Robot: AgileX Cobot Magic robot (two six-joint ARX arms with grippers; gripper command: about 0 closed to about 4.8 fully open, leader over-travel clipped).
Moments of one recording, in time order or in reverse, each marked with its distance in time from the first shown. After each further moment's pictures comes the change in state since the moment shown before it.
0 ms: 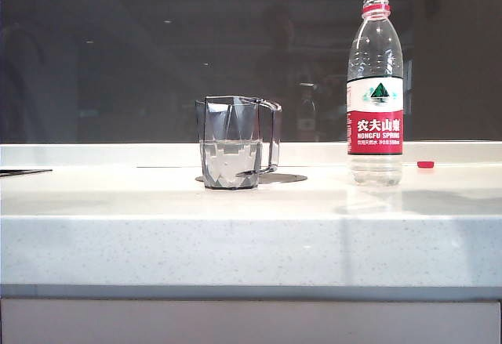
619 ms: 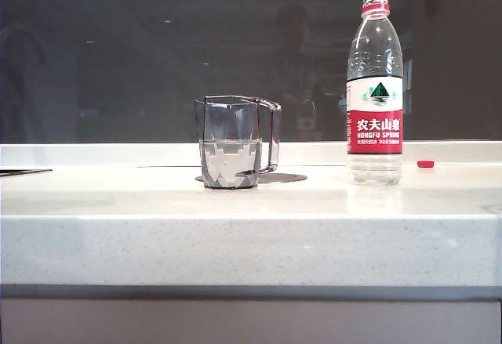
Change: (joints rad) left arm 0.000 0.000 0.000 0.000 0.042 0.000; right arm -0.665 -0.539 -0.293 -0.074 -0.360 -0.119
